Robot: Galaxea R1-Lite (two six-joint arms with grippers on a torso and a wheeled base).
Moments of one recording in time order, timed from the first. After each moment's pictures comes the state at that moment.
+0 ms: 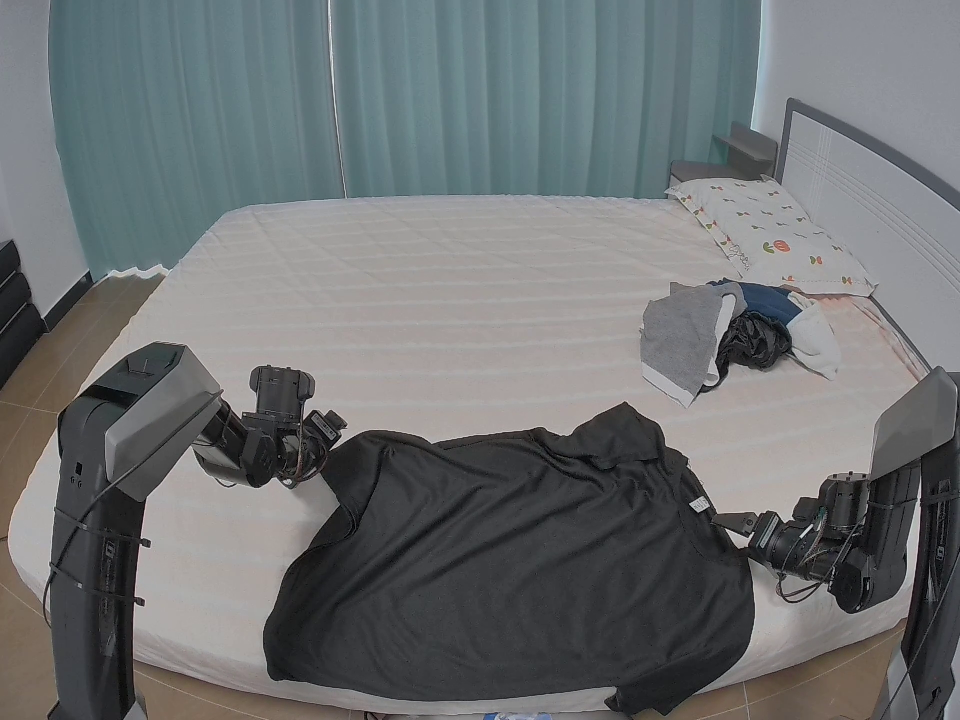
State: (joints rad) left arm -0.13 2.54 -1.39 -0.45 0.08 -0.91; right arm -0.07 2.44 -0.27 -1.55 0.39 0.68
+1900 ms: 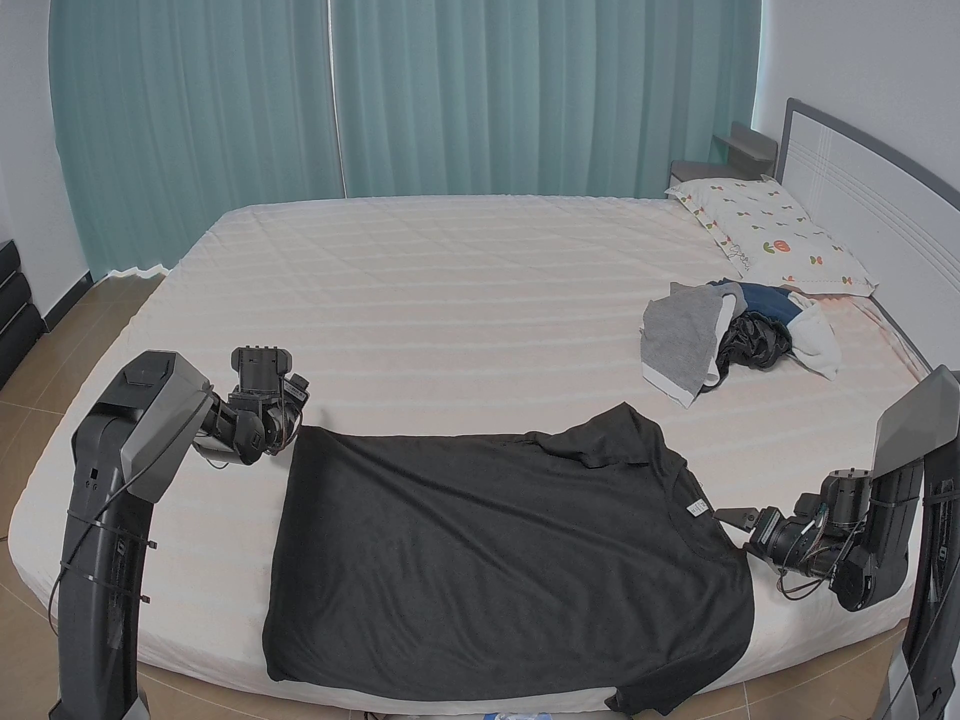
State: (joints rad) left arm -0.05 2.67 -1.66 -0.46 0.20 -1.03; right arm -0.07 2.43 -0.28 -1.55 0.39 0.69
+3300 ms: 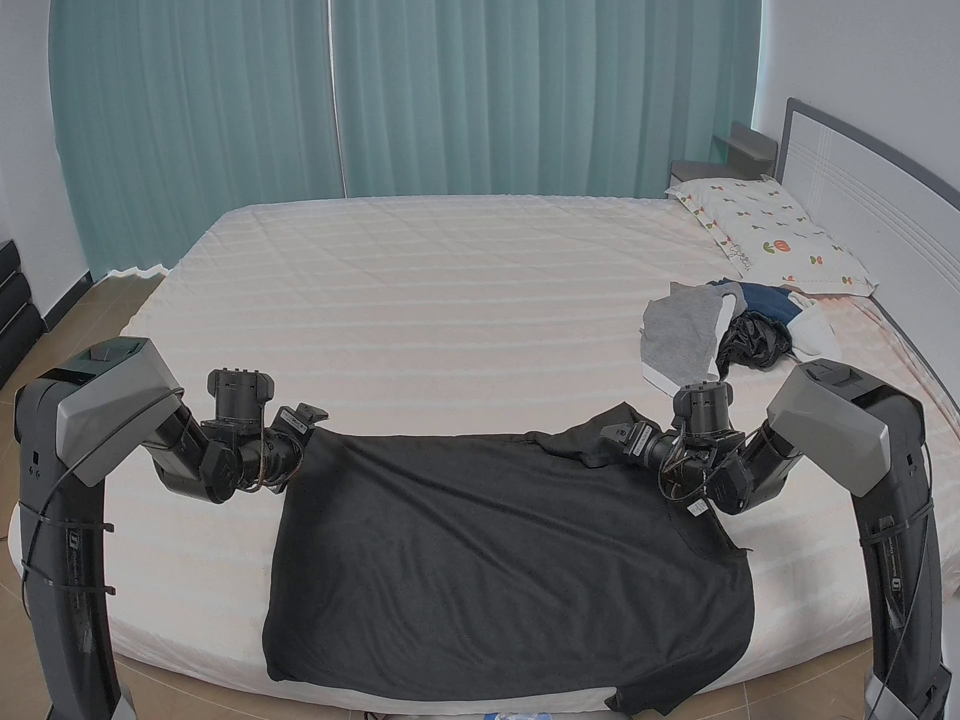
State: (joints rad) left arm -0.08 2.41 -1.12 -0.68 -0.09 -1.07; right arm 0.25 2.58 -1.27 -0.79 0.08 0.69
